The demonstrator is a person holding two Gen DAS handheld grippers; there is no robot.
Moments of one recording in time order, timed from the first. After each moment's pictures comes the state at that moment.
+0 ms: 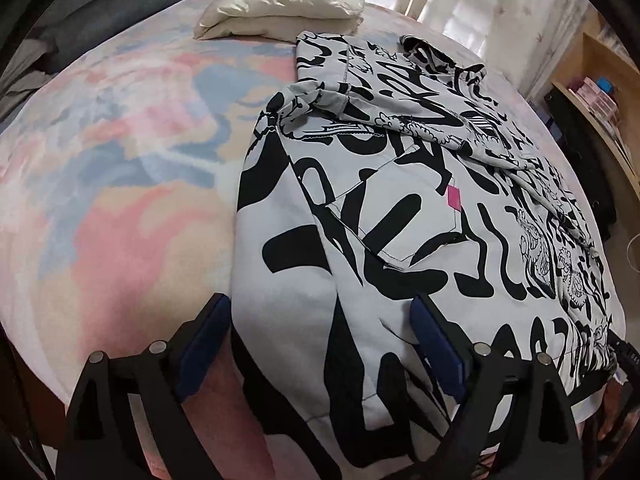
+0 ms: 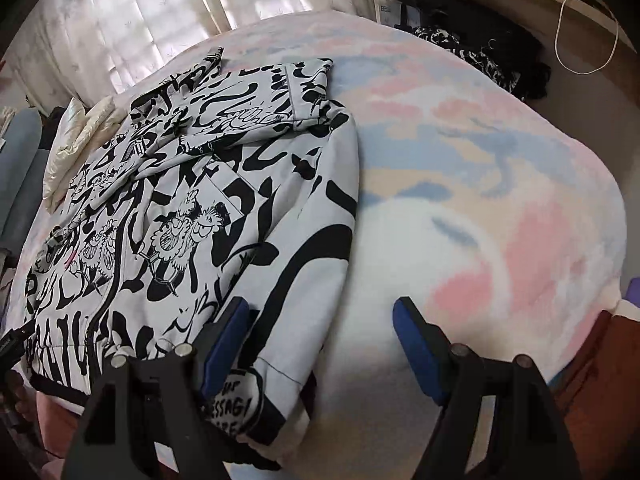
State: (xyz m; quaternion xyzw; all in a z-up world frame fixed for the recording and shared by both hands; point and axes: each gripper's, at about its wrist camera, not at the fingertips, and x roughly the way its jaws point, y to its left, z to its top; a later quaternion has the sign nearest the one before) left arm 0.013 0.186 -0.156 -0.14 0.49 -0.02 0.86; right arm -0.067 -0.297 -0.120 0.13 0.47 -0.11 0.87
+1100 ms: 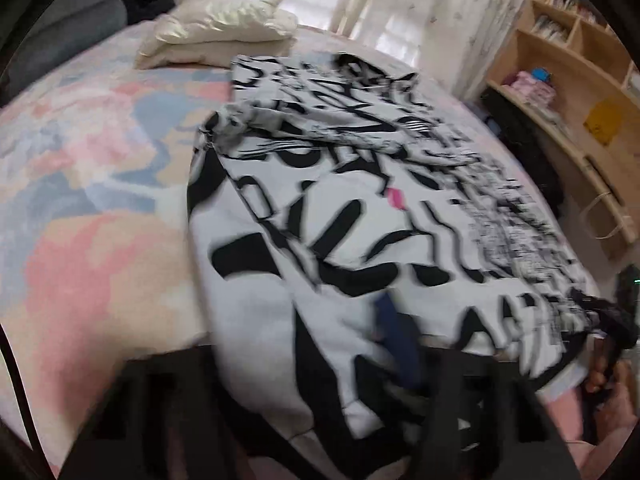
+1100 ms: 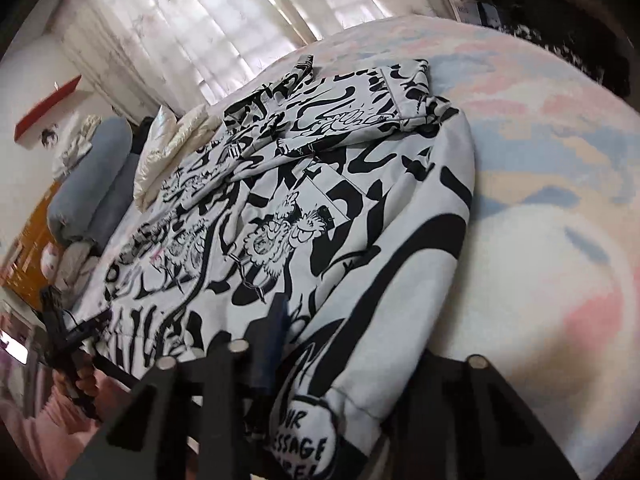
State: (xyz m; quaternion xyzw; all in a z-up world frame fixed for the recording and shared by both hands) left arm 0.008 0.182 -0.162 -0.15 0.43 -0.14 0.88; right arm -0.051 -0.291 -0.137 0.21 0.41 0.08 0.88
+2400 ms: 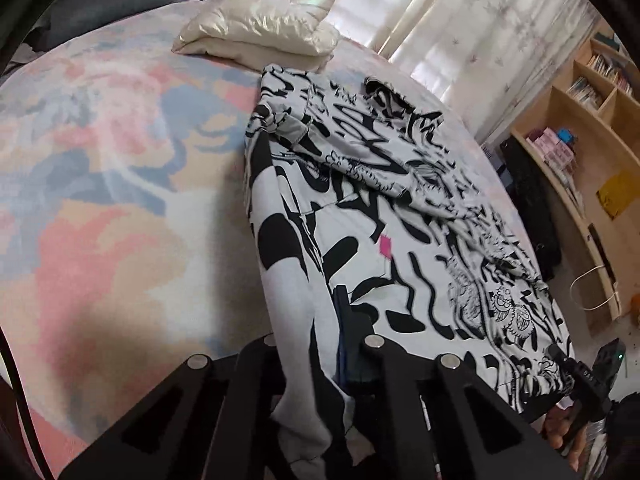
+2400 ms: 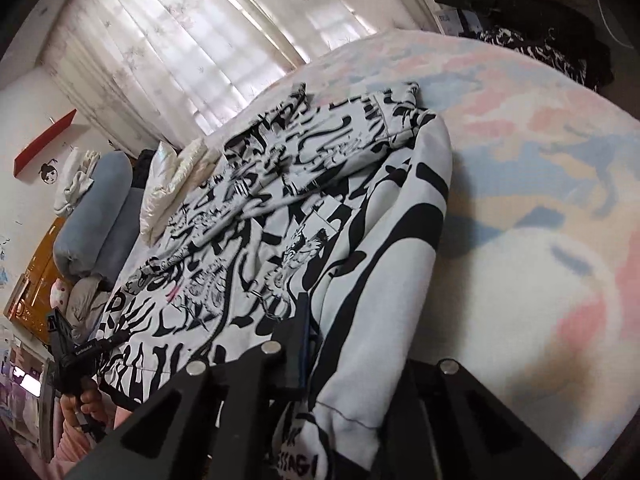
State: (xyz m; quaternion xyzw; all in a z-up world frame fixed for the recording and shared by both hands) left arm 0.007 0.186 -0.132 -0.24 0.42 -0.08 0.87; right arm -0.056 -0.287 -0.106 0.23 0.37 0.05 0.90
